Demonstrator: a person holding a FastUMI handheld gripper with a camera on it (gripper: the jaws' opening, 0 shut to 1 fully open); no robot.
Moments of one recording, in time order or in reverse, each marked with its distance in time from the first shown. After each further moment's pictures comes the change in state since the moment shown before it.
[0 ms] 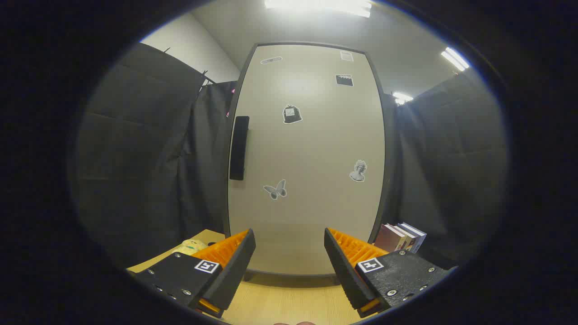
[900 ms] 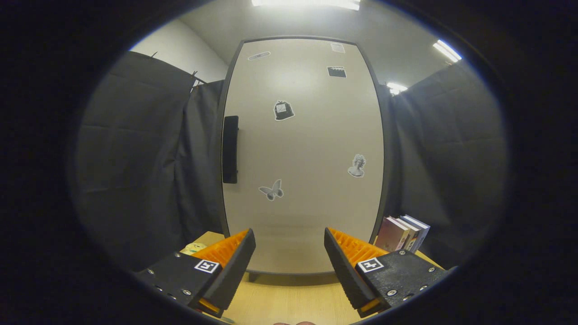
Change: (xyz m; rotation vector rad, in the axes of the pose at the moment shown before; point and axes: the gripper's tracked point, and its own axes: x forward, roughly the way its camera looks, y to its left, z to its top) arm 0.009 -0.006 0.009 0.068 0.035 -0.013
